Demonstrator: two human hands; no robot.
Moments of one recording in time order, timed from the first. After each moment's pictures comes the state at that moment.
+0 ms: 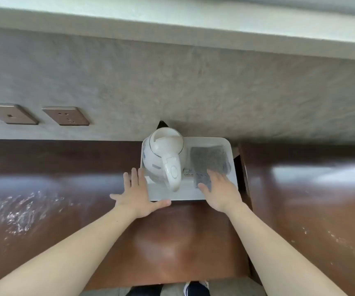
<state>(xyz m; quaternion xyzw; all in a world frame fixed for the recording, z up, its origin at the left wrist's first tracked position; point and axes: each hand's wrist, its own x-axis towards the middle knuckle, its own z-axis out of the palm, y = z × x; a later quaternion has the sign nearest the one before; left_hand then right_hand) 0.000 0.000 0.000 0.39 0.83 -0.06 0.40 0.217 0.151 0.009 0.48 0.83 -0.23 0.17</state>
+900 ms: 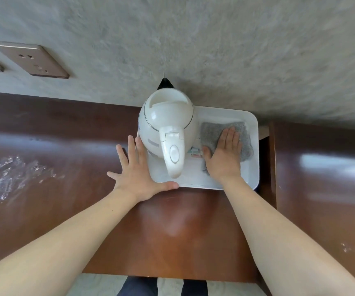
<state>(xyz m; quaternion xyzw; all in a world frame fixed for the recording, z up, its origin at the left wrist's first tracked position) 0.014 0.021 -0.060 0.33 0.87 0.02 0.37 0.178 0.199 -0.105 0.52 0.83 -0.18 0.09</state>
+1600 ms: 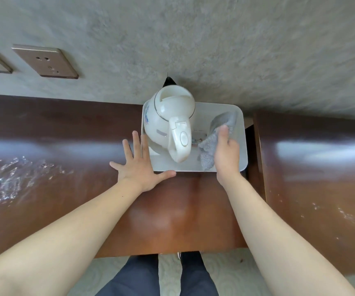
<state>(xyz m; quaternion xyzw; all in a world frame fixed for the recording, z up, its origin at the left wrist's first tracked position) 0.007 -0.003 -0.038 0.42 0.84 -0.04 0.35 0.169 0.140 -0.013 0.65 0.50 -0.51 -0.25</state>
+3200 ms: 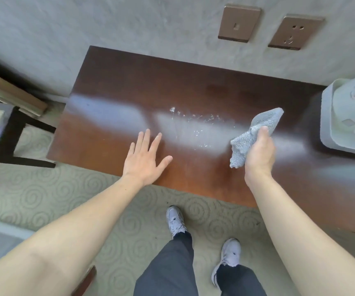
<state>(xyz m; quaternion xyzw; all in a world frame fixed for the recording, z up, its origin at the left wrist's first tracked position) -0.310 -0.430 -0.060 0.40 0.89 -0.02 0.22 -0.128 -0.223 -0.003 0.65 0.50 -0.52 -0.24</state>
